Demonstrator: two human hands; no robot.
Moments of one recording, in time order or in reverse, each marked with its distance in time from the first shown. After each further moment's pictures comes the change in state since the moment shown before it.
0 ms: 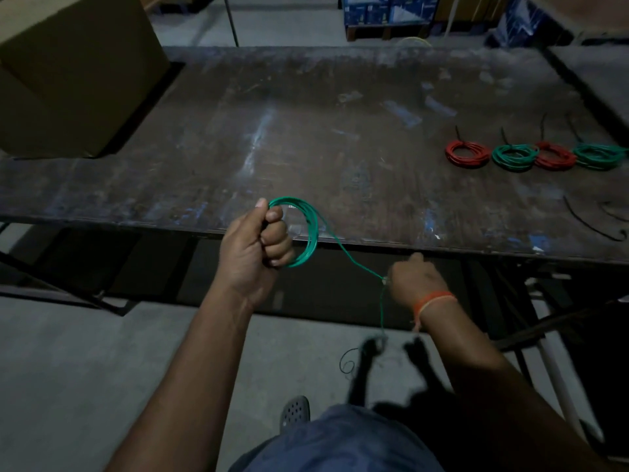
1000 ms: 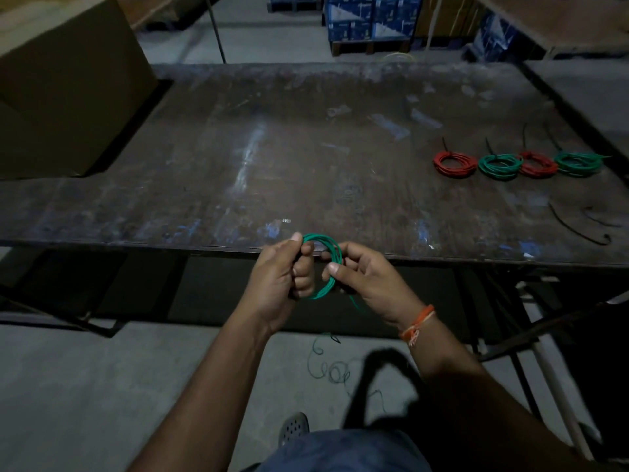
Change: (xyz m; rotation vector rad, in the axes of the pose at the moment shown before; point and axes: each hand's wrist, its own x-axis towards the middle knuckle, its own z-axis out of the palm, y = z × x) left_hand 0.005 -0.030 0.005 0.205 -0.025 -0.093; right_hand -0.022 -0.056 -0.016 1.484 -0.071 -0.558
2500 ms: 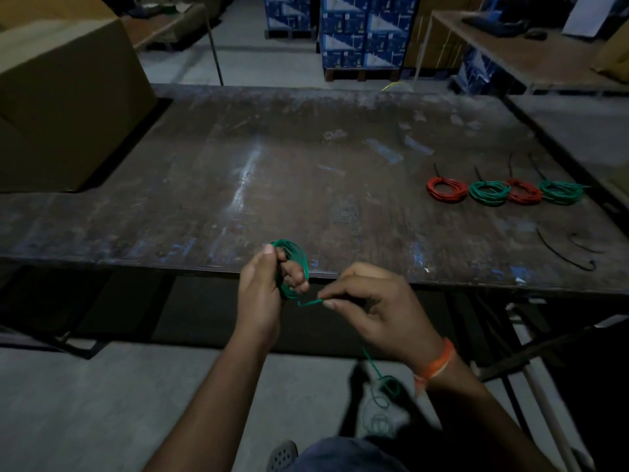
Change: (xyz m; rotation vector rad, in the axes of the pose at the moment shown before) left_hand 0.021 -0.006 -0.014 -0.042 0.248 0.319; right_hand -0.029 -0.055 0.006 -0.712 0.069 -0.551
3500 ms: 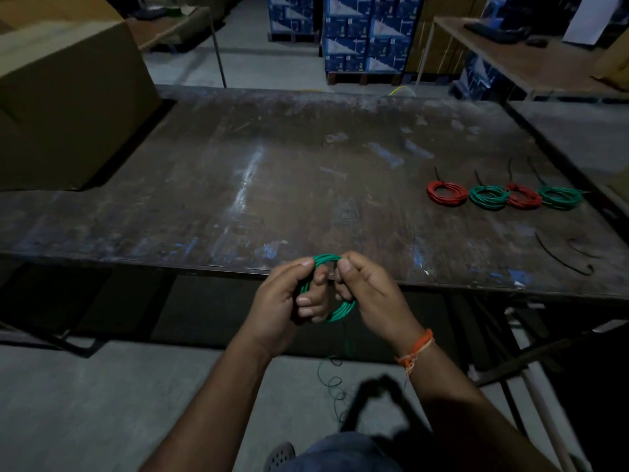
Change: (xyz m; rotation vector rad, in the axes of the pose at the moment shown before) left_hand -0.021 0.016 0.012 -0.115 -0.516 -0.325; right_hand 0.010 0.023 0.024 0.426 0.031 0.380
